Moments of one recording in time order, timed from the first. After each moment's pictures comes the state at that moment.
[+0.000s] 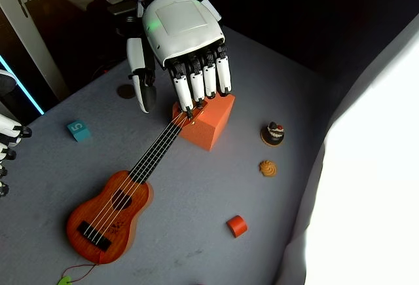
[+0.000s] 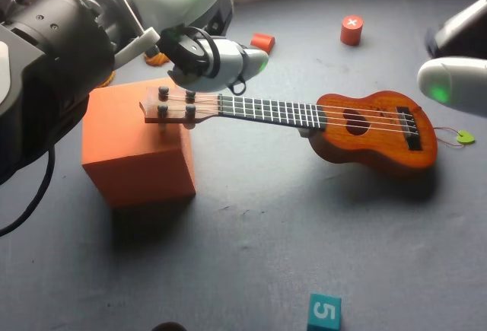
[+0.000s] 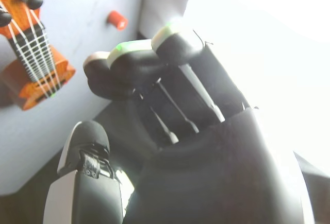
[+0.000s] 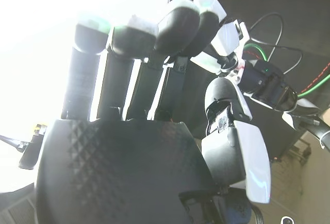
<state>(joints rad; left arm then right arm) 0.31 -0.98 0.80 1.86 0.53 -0.70 -0.52 -0.55 0.64 0.09 0.65 -0.88</state>
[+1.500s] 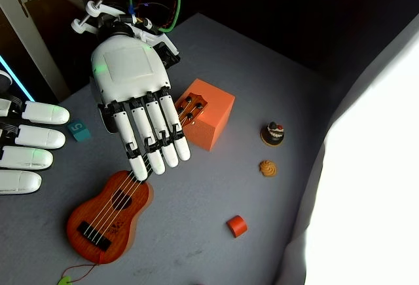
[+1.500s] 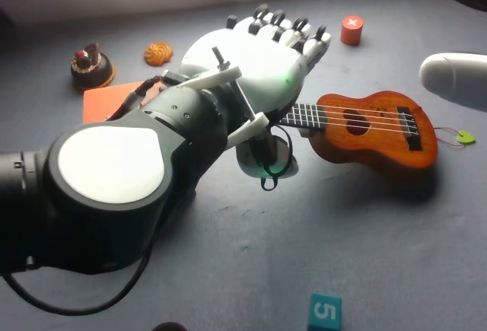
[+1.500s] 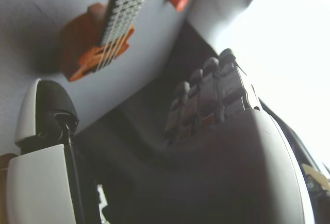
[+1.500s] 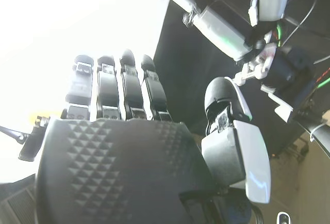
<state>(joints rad) 0.43 -1.22 0.80 1.74 0.73 -0.73 -0.54 -0.55 0.64 0.09 0.72 -0.89</state>
